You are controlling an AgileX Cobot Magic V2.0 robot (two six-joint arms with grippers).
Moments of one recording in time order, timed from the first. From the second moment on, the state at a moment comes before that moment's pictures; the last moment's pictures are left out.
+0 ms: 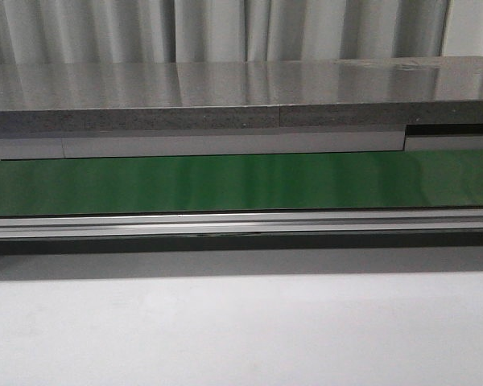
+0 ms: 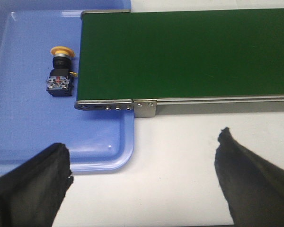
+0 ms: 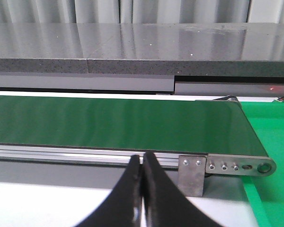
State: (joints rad) left arm -0.04 0.83 -0.89 0.05 0.96 -0.06; right arm 0.07 -0.01 0.03 0.04 0.12 -0.01
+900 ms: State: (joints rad) left arm 0.33 1.53 -1.30 -0.02 0.83 0.06; right arm 0.07 -0.01 0.03 0.04 0.12 -0.01
